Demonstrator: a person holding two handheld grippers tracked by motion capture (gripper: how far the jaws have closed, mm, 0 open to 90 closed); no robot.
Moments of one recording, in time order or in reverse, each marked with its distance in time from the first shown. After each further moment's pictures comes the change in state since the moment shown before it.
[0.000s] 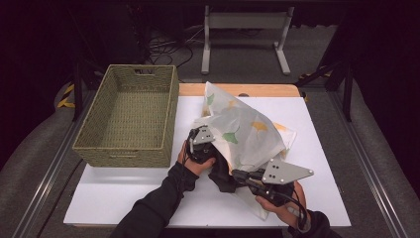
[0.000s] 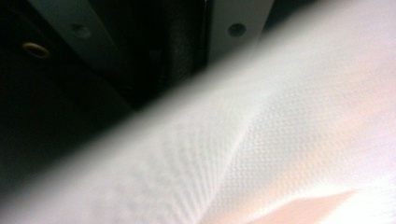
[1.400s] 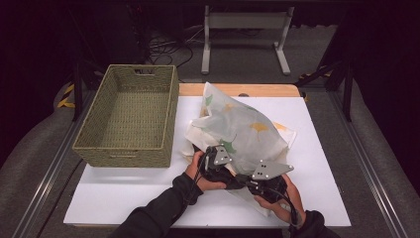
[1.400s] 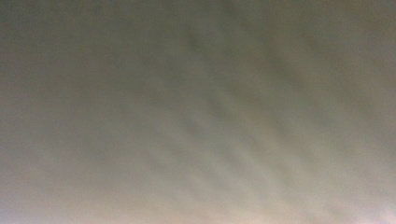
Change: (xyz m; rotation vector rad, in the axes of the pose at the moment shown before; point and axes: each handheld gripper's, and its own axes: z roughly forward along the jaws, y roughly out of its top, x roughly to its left) left arm -0.046 -0.018 0.022 0.210 0.008 0.163; right arm -0.019 -0.048 0.033 0.264 -0.033 0.049
